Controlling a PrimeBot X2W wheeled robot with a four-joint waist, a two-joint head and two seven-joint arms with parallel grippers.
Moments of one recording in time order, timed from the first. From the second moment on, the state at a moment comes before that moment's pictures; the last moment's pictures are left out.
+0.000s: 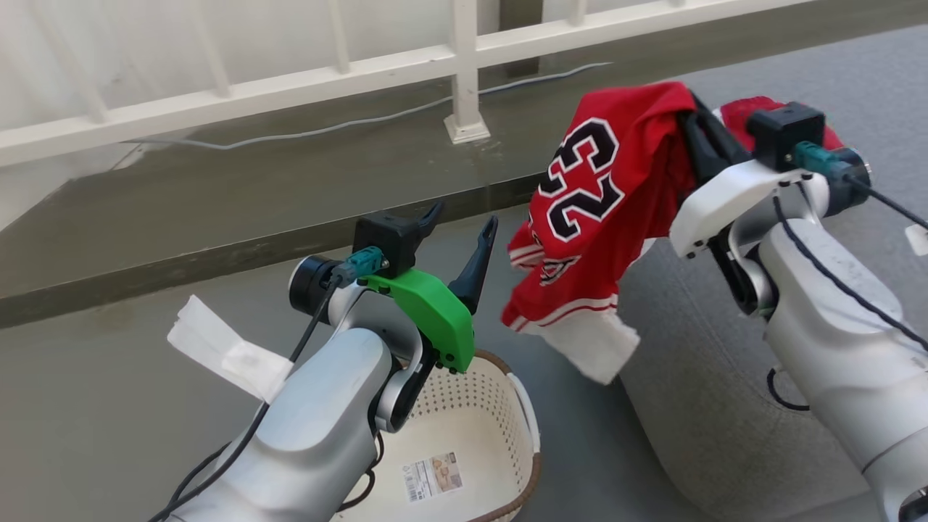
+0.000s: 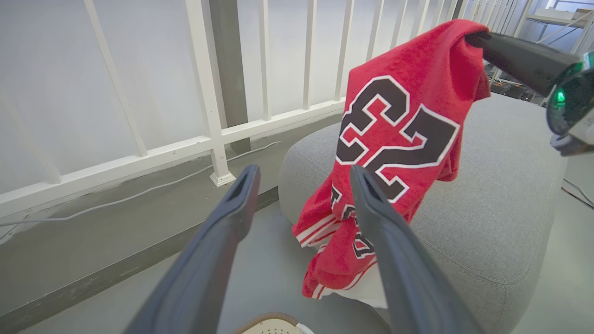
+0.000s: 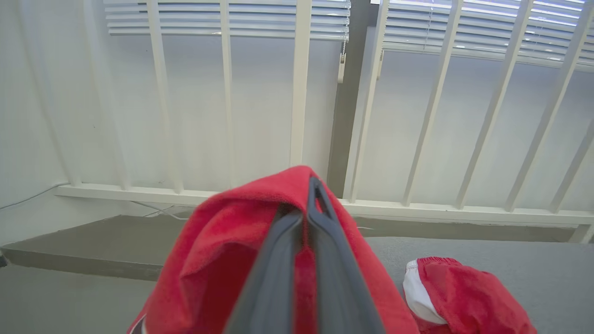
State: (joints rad) left arm -0.65 0.03 -0.87 0.48 -0.72 0.08 -0.14; right arm -0.69 -0.25 0.59 0.64 0.46 -0.06 -0.25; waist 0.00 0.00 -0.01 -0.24
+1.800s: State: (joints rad) left arm -0.68 0.05 -1.04 0.38 -0.67 0.06 -0.13; right arm -0.92 -0.48 0.38 0.44 0.48 -0.06 -0.19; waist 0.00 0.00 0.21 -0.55
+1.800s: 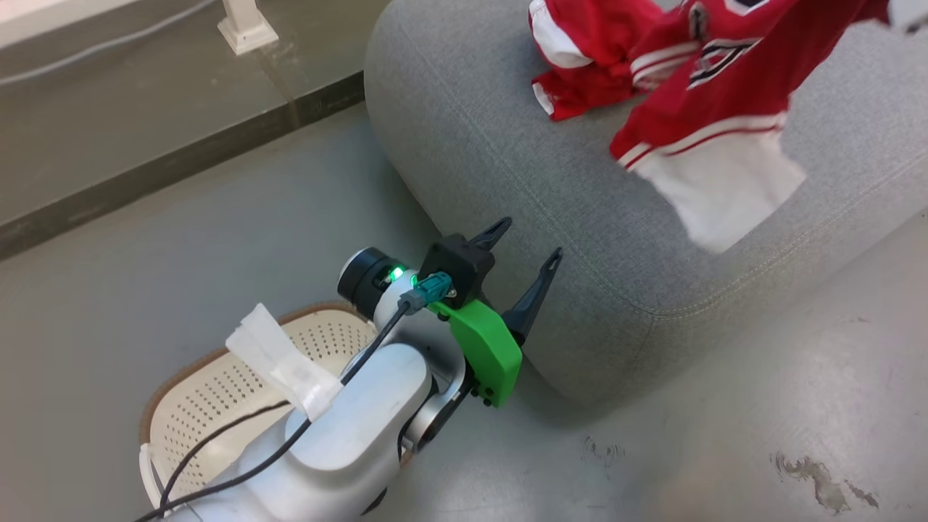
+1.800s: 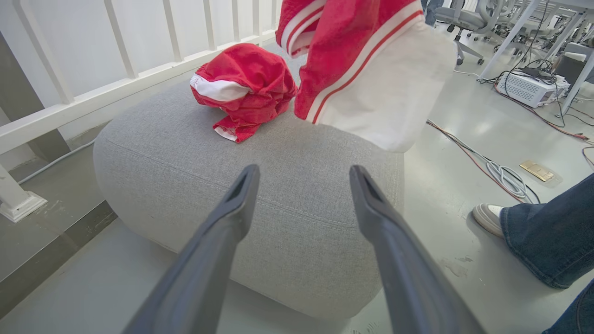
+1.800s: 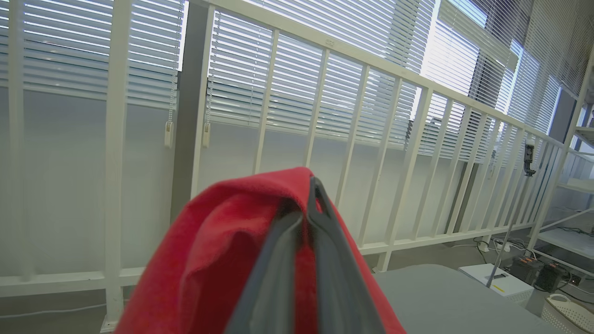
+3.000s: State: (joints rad) left arm -0.77 0.08 -1.11 0.24 -0.59 0.07 -0.04; right arm -1.17 -0.57 0.23 0.74 0.43 -0.12 -0.18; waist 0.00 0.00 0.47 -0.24
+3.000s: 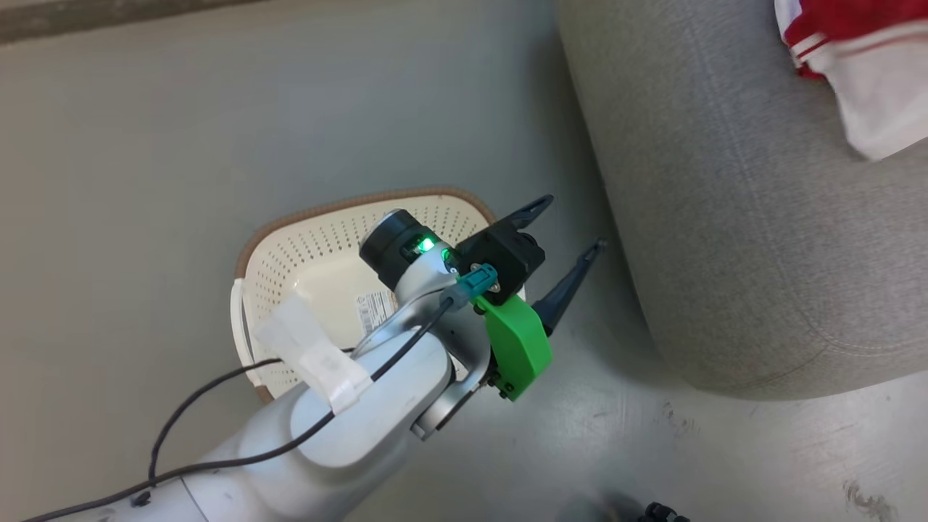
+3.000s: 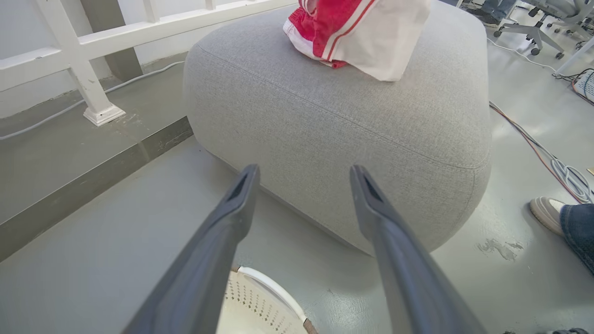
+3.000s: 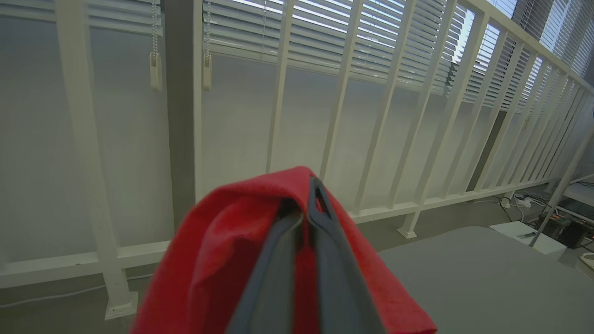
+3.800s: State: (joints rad) left arm -0.80 0.13 -1.10 0.18 -0.56 0.08 0.01; right arm -1.03 -0.50 0.19 0.98 0.42 -0.12 -0.21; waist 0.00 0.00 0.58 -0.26
